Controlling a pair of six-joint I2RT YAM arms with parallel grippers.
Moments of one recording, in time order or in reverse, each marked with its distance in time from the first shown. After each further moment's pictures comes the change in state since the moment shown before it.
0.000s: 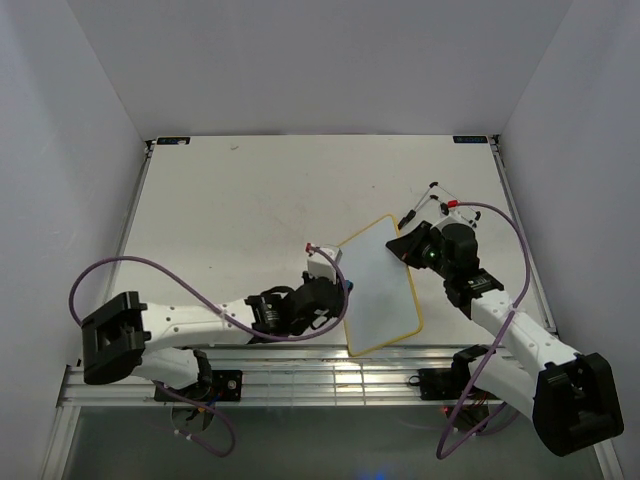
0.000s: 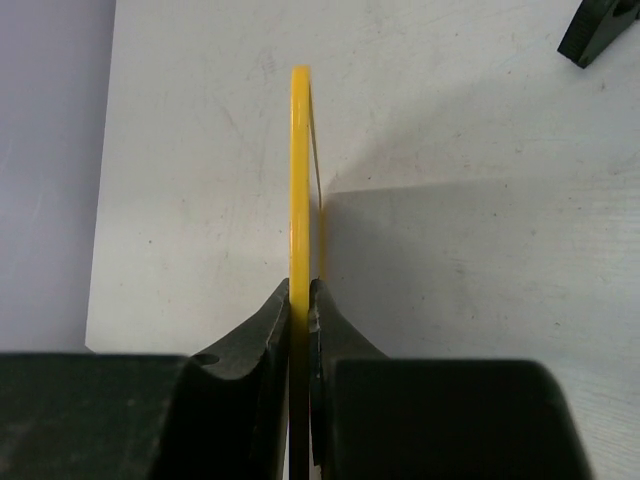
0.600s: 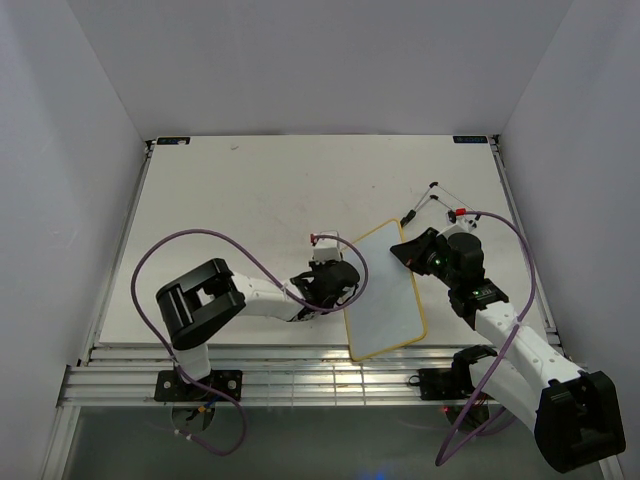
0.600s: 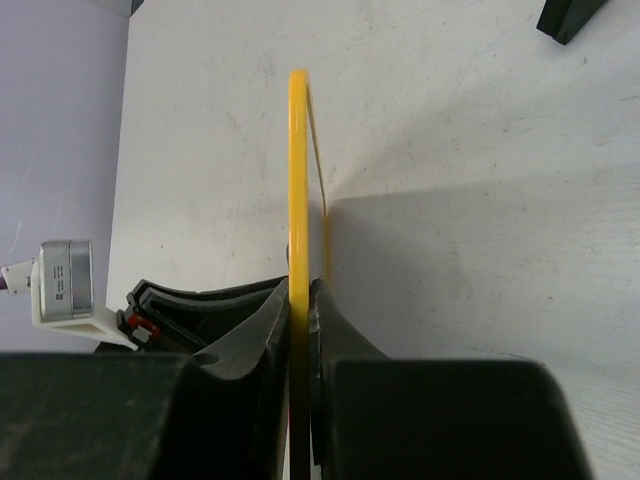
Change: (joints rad) left arm 0.172 0.447 0.118 0.227 -0.136 -0.120; right arm -0.011 -0.087 -0.062 0.004 -0.003 0.040
